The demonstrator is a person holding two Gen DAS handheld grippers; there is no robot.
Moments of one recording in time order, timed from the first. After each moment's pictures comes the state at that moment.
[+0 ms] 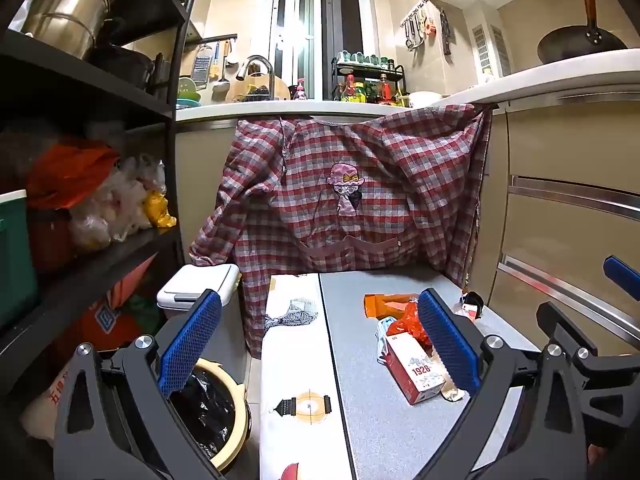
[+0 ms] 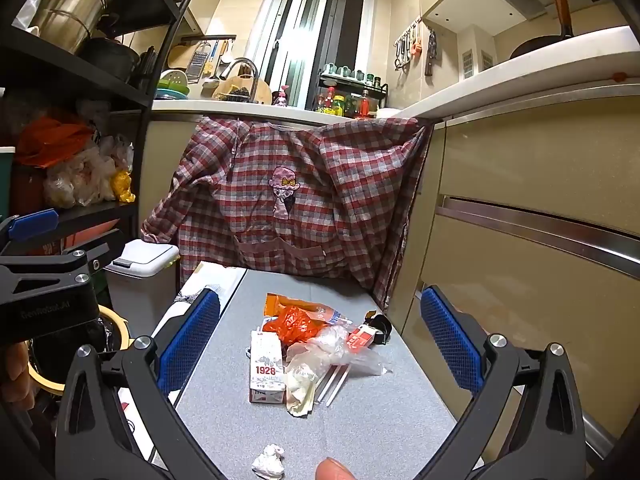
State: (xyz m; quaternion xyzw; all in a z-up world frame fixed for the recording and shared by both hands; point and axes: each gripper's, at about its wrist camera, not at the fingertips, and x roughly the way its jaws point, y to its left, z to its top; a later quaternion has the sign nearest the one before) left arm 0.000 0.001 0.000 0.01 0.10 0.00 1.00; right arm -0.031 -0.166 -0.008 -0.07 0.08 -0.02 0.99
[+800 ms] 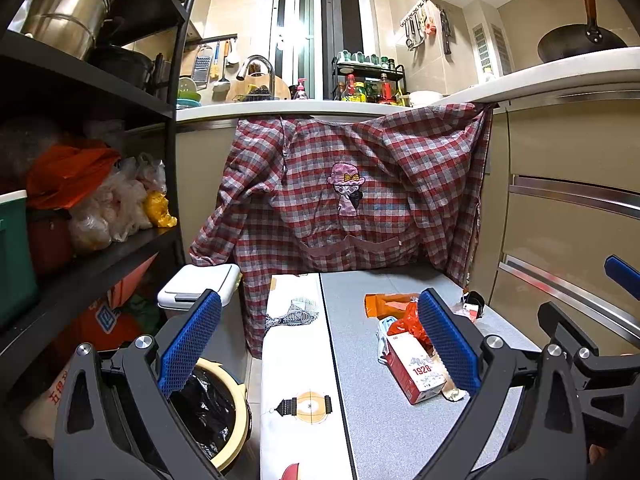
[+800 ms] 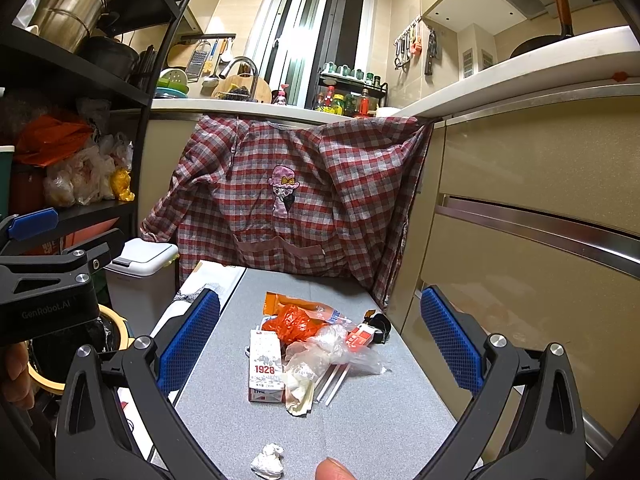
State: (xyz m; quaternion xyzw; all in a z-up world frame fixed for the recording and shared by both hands) left arm 0.000 0.000 0.000 0.01 0.10 0.00 1.00; right arm -0.031 -0.164 -0.008 -0.07 0.08 -0.03 0.99
